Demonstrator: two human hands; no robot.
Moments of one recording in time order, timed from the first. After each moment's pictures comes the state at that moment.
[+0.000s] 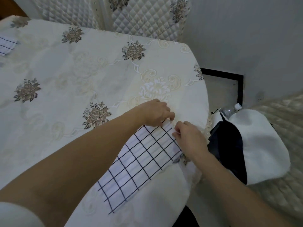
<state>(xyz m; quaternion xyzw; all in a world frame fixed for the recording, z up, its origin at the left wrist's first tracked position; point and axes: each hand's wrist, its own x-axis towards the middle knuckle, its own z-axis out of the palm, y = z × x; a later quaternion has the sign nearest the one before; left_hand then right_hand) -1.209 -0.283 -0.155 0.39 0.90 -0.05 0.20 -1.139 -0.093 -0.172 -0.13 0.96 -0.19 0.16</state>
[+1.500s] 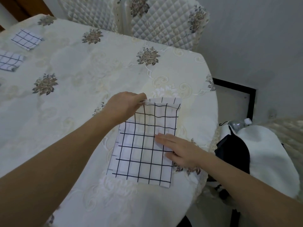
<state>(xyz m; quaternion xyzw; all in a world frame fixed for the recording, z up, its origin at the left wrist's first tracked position) -1.162 -0.376 -0.102 0.12 0.99 0.09 -0.05 -1.162 -0.093 -0.216 -0.54 0.76 -0.27 0.24</state>
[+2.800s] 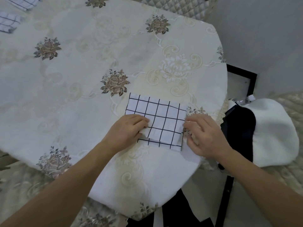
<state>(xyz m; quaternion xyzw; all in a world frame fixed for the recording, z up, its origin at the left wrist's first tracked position) -0.981 -0.354 -0.187 0.16 0.97 0.20 -0.04 -1.083 -0.057 -0.187 -0.49 0.84 -0.21 -0.11</state>
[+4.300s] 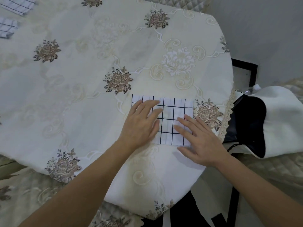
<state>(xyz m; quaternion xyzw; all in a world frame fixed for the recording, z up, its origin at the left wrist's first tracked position) -0.984 -0.333 -0.190 0.10 0.98 0.13 -0.14 -1.027 -0.078 -0.209 -0.46 0.88 -0.15 0.02</state>
